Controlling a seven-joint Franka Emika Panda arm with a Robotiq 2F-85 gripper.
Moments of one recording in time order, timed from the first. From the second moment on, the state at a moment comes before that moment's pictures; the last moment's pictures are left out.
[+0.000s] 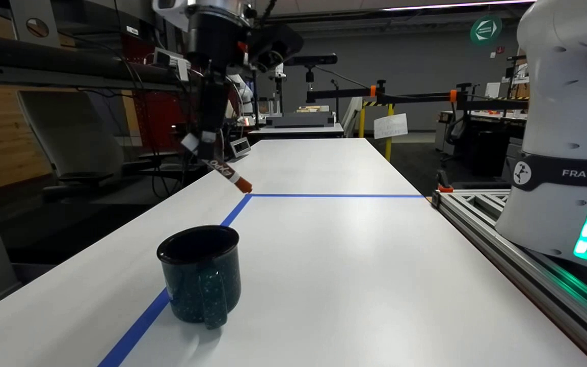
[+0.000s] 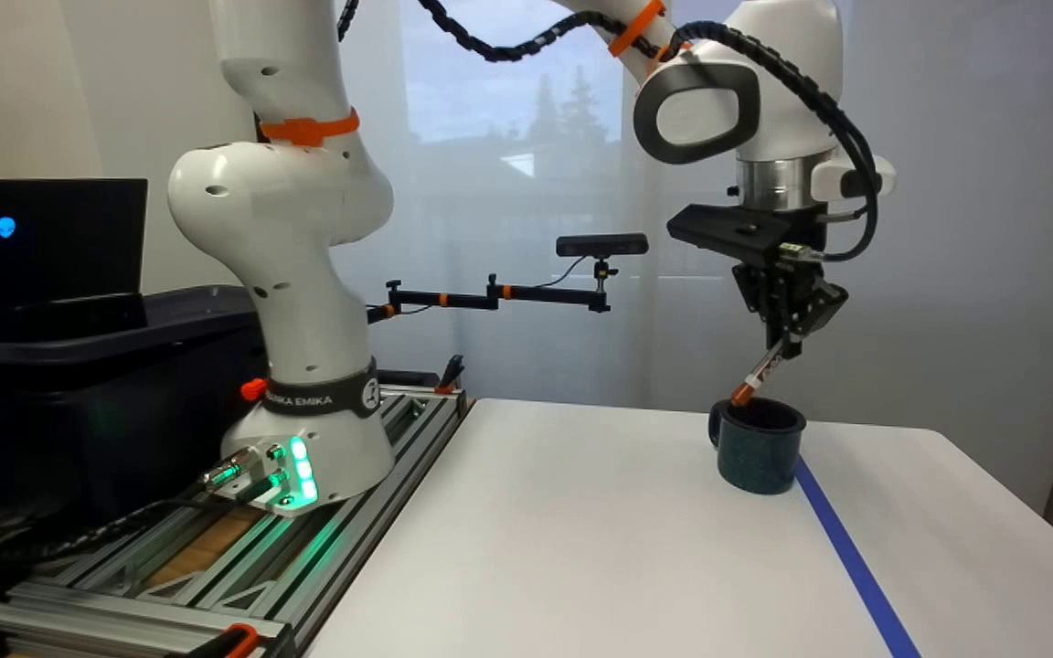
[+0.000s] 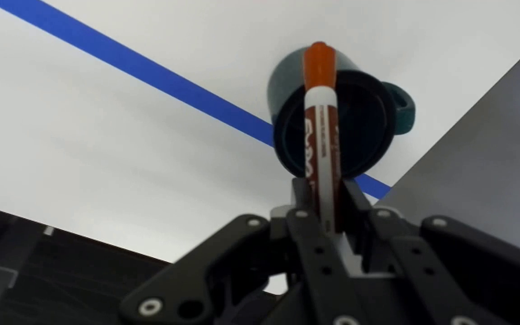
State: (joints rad) arm -0.11 -0.01 0.22 -2.41 0.33 2.58 -0.71
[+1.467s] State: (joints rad) arm -0.12 0.30 0.02 -2.50 0.21 2.81 -0.52
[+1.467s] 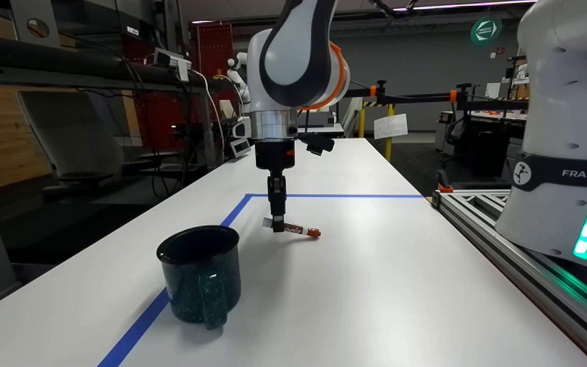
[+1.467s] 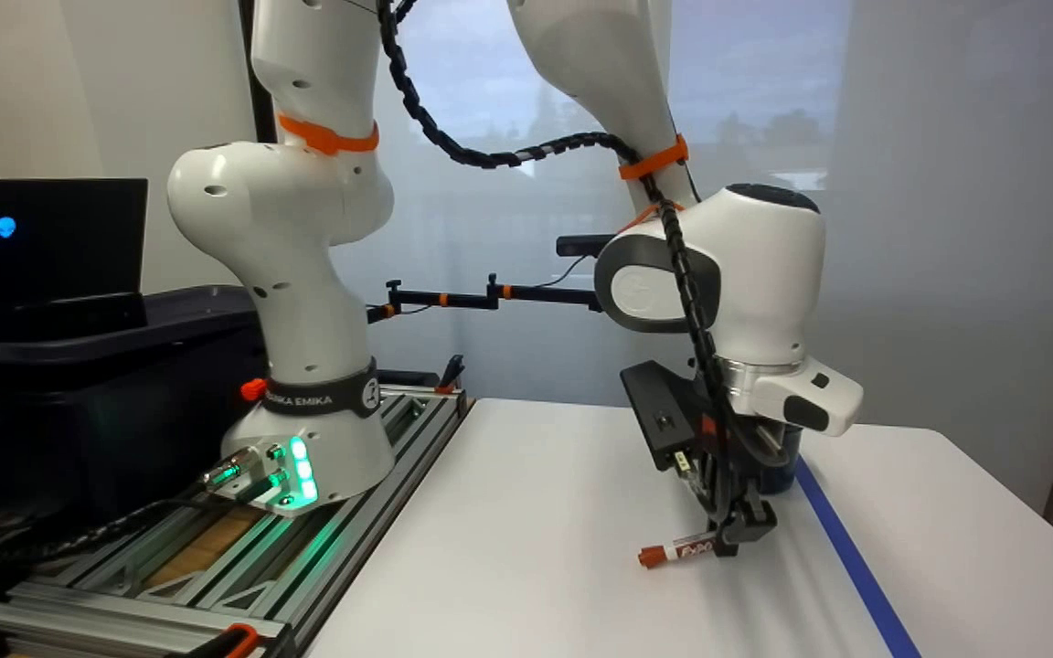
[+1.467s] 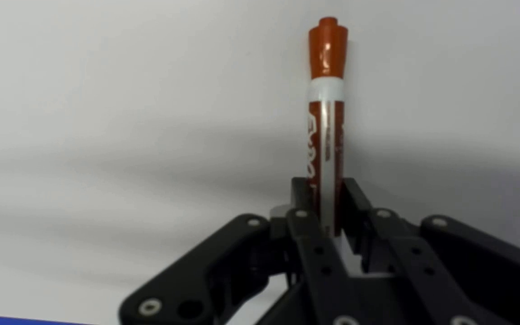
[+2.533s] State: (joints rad) arm -0.16 0.18 0.07 -2.50 0.15 2.75 -0.38
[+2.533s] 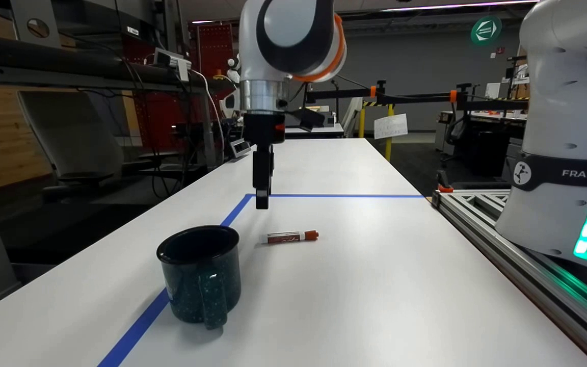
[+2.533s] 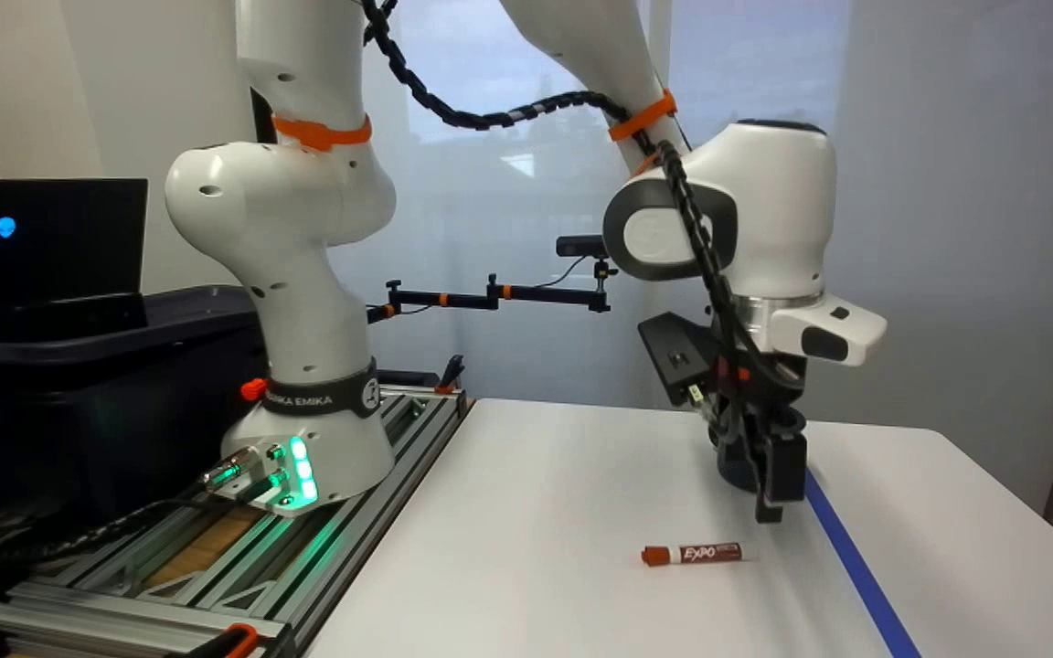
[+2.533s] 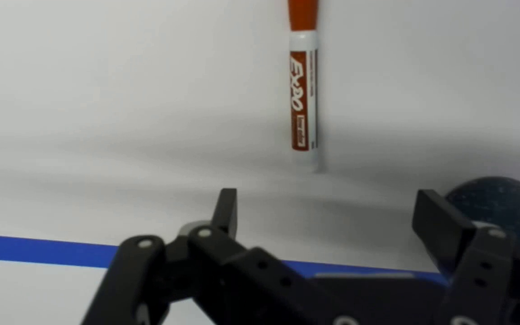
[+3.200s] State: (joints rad) arm -0.10 -0.21 0.04 -2.50 -0.06 2.29 -0.04
